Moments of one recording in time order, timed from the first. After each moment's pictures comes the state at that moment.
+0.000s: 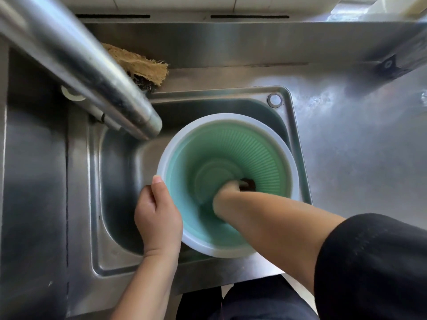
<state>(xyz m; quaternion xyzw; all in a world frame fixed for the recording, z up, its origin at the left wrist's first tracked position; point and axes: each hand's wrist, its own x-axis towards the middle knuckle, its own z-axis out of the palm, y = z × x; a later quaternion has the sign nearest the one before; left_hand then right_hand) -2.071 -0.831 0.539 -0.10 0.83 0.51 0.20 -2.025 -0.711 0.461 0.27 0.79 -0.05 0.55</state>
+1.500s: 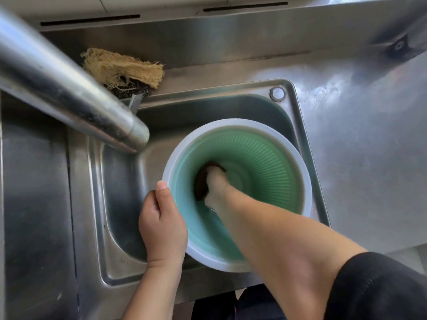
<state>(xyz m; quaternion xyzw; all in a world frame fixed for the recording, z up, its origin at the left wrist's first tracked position) -2.072 -0.834 0.536 -0.07 0.83 0.51 0.22 -2.068 -0.723 0.429 0.70 0.10 -0.71 -0.06</state>
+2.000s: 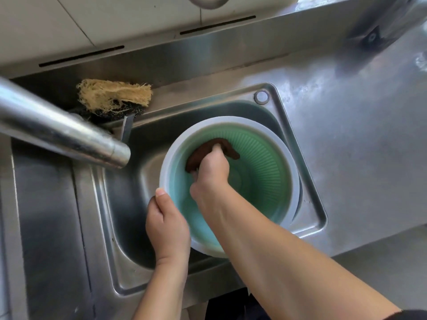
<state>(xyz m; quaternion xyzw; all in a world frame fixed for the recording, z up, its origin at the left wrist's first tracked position) -2.073 -0.824 0.542 -0.06 0.83 0.50 0.23 -2.093 -0.702 0.522 0.63 0.03 -0.73 -0.24</state>
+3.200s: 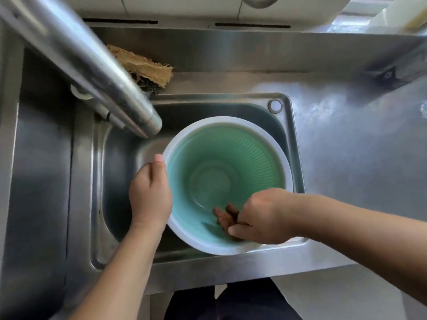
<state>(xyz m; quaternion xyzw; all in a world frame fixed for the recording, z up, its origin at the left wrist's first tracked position) -2.102 -0.820 0.543 -0.02 0.83 0.49 0.24 -1.964 -0.665 0.608 0.02 0.85 -0.20 0.48</state>
